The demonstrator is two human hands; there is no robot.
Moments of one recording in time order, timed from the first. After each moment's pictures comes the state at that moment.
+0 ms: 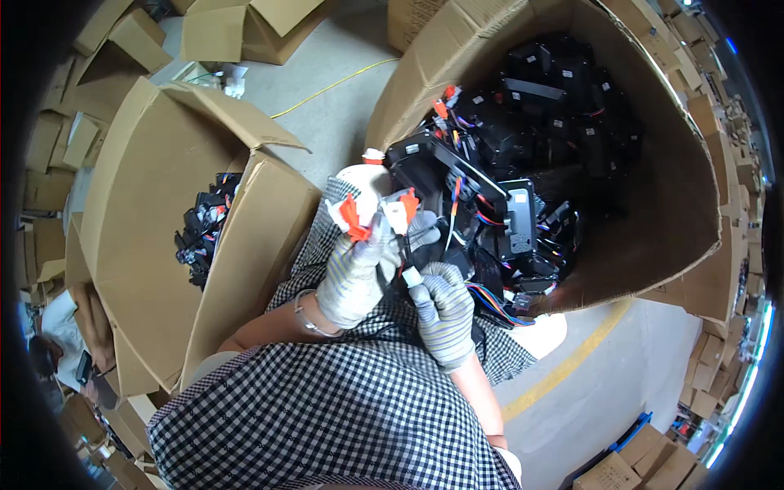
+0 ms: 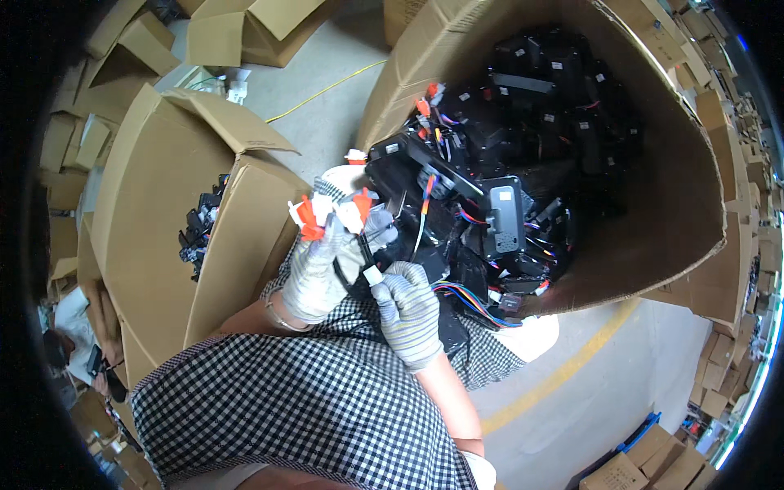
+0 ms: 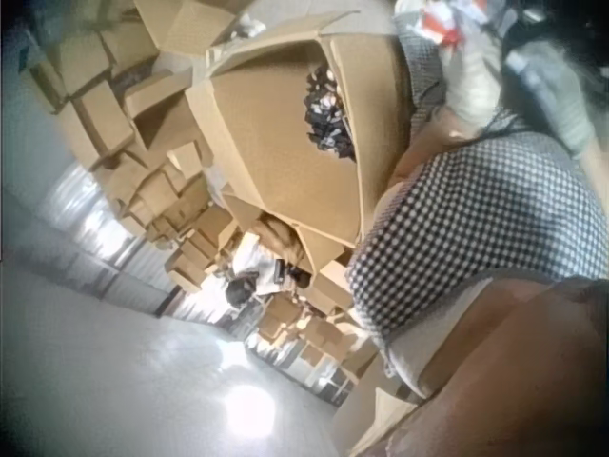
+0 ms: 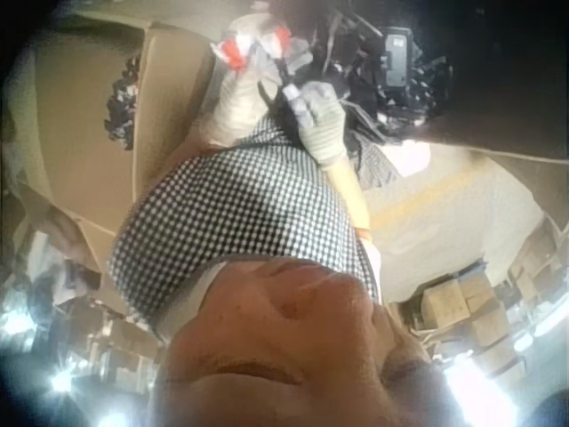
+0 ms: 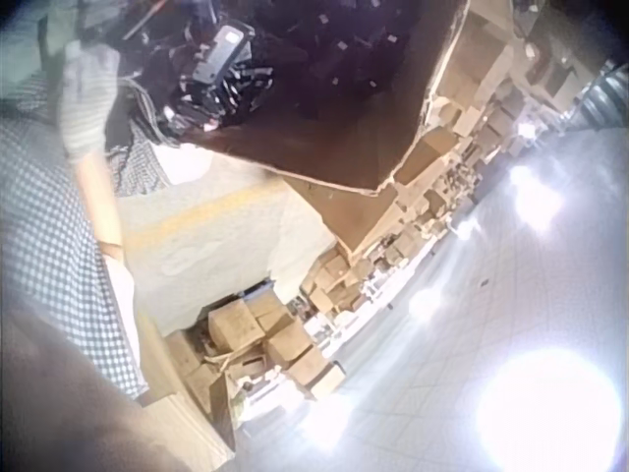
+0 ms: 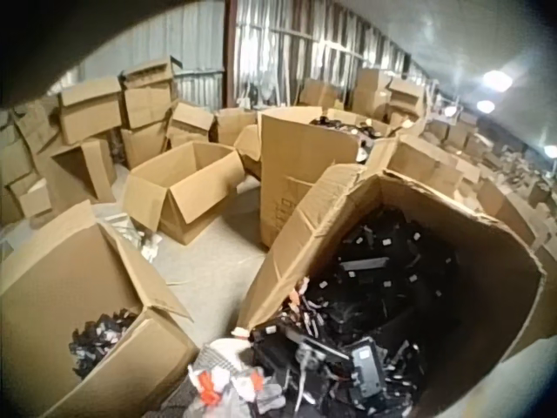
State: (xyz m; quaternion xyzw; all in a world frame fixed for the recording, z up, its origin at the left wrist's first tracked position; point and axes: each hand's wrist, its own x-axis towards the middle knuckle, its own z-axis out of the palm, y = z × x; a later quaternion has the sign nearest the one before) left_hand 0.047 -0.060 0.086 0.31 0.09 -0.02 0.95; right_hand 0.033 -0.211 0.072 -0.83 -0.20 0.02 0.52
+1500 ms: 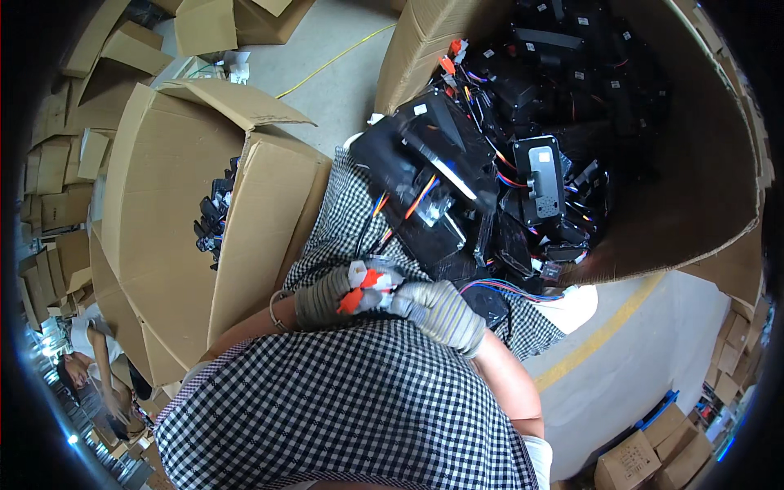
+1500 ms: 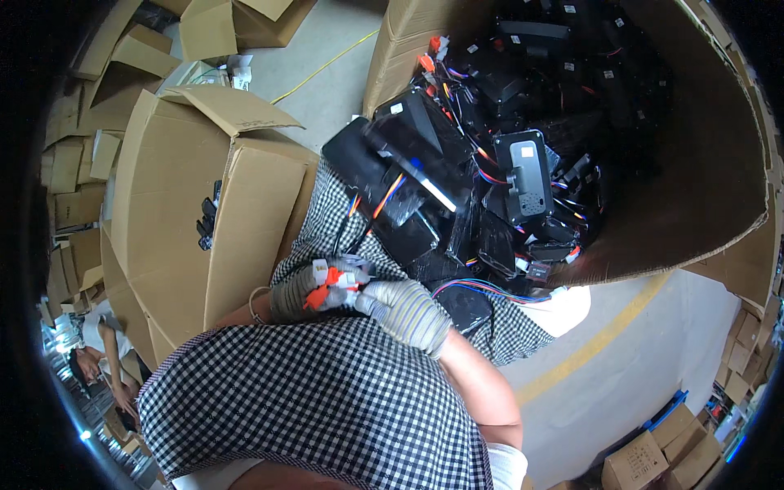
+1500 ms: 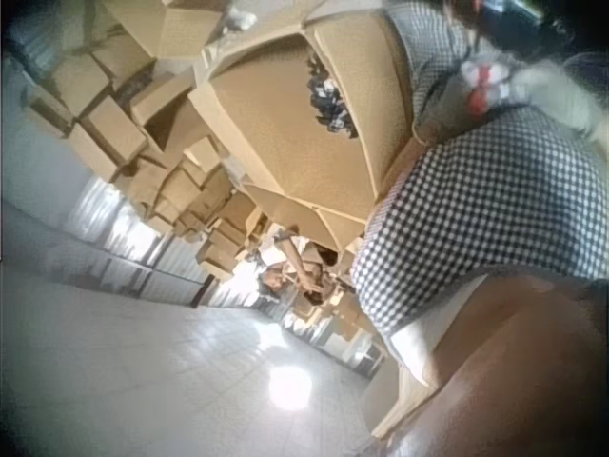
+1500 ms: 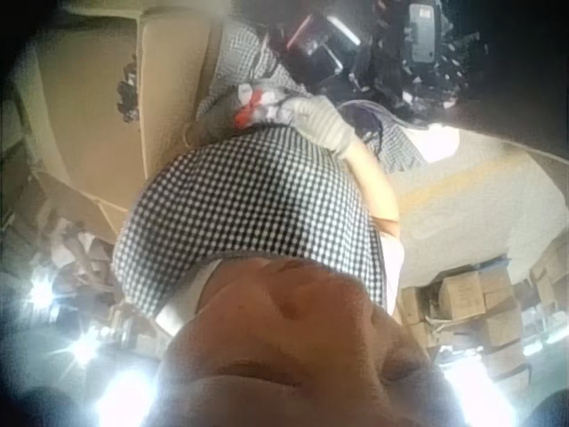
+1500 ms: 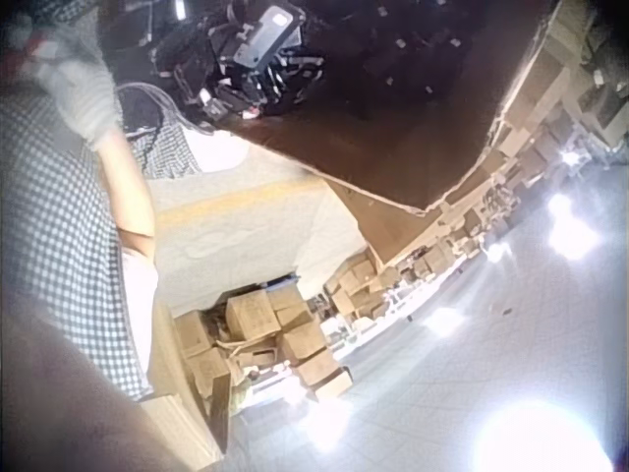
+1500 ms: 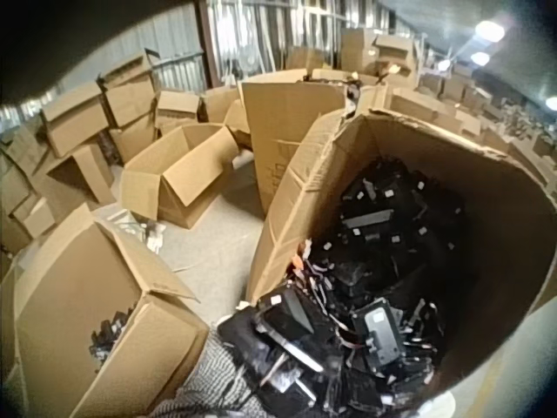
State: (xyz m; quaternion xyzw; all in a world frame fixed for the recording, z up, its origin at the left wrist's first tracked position) left_hand -0.031 0.007 0.025 0.64 -0.06 -0.35 0.68; right_hand 0.010 -0.222 0.031 -0.66 -0.18 0.42 0.59
